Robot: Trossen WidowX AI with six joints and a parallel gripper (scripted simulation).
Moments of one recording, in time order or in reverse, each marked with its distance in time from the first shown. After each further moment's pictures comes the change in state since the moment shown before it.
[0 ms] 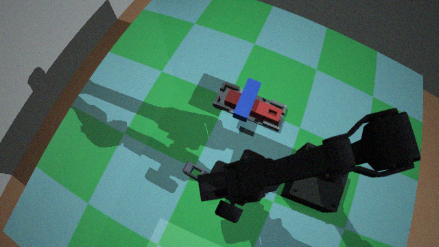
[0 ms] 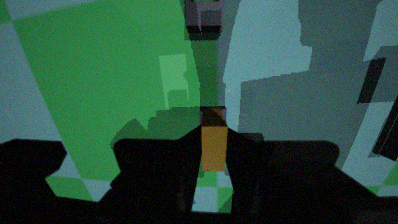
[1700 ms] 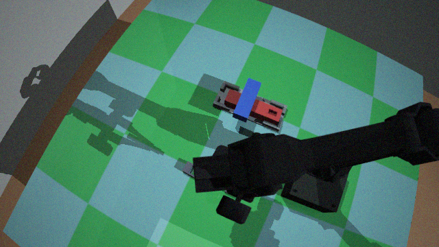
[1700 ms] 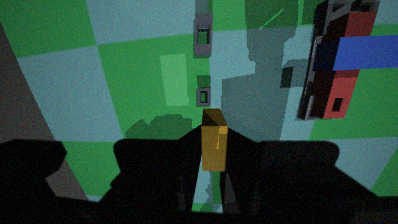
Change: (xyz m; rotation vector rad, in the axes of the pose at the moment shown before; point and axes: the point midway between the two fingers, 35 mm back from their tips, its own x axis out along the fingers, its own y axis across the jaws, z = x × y) arm -0.126 -0.003 0.001 0.003 0.013 -0.010
